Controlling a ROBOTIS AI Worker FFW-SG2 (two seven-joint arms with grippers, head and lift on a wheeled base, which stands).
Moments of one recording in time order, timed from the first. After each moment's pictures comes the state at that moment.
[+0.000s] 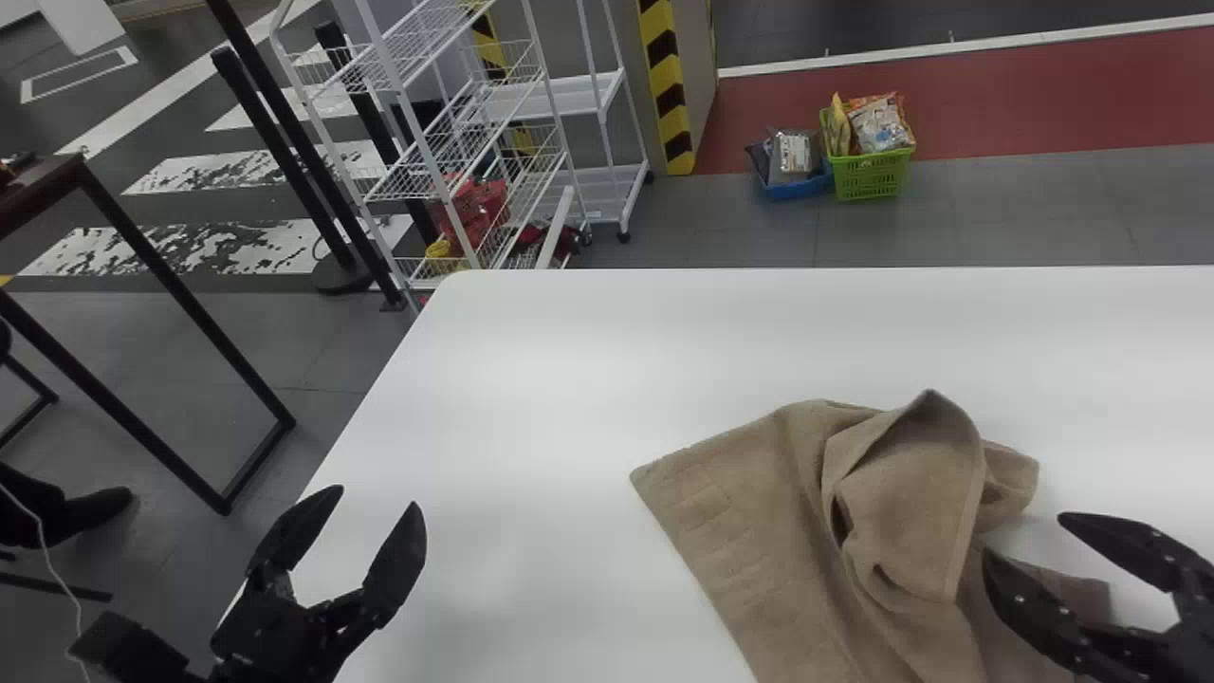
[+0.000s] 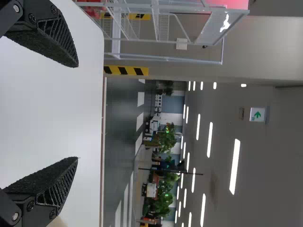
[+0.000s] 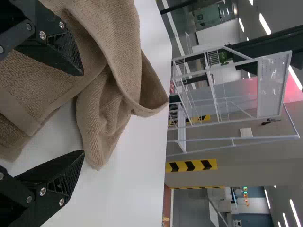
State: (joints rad) left arm 0.54 0.00 0.63 -1.81 0.37 -0.18 -0.75; right arm 0.35 0.00 -0.04 -1.85 0.02 0.25 0.73
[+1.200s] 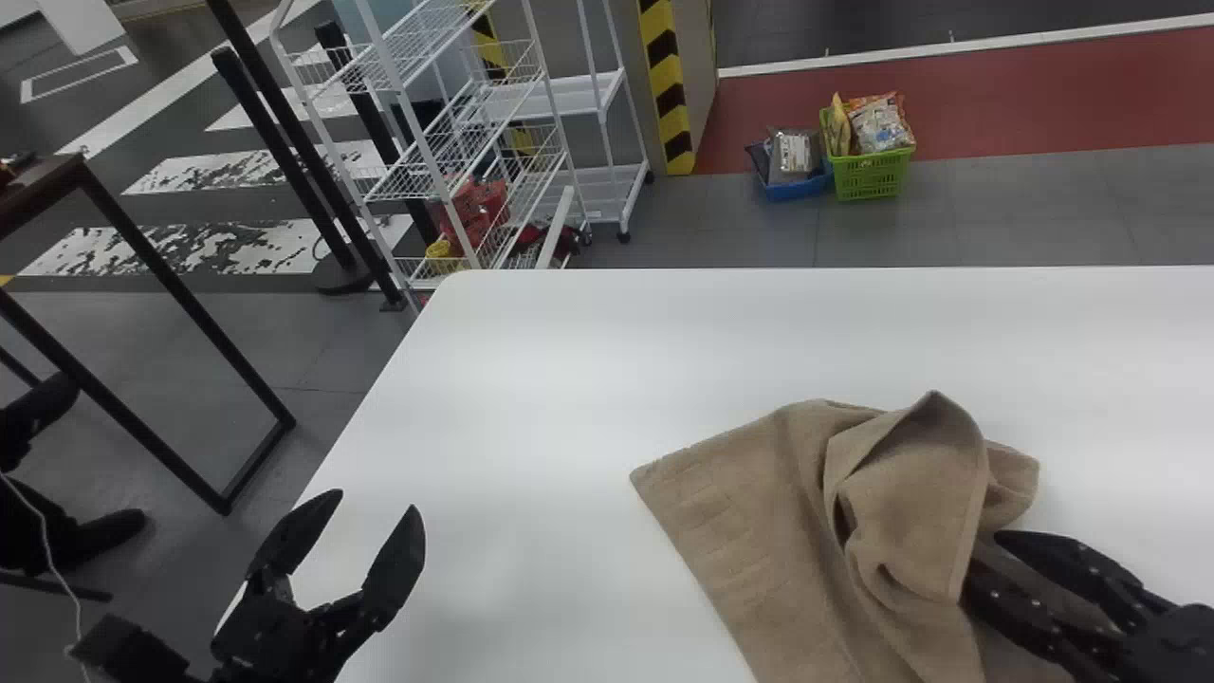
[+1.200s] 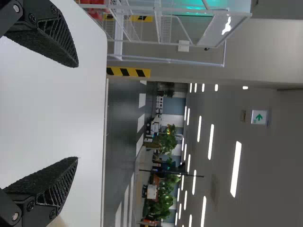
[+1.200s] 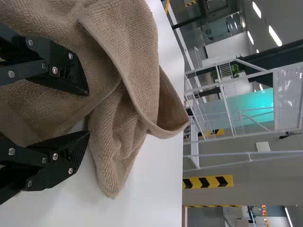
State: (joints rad) left arm 0.54 0.00 0.63 -1.80 0.37 -0.18 -0.75; right arm 0.32 0.00 -0.02 -1.79 0.04 0.28 0.77
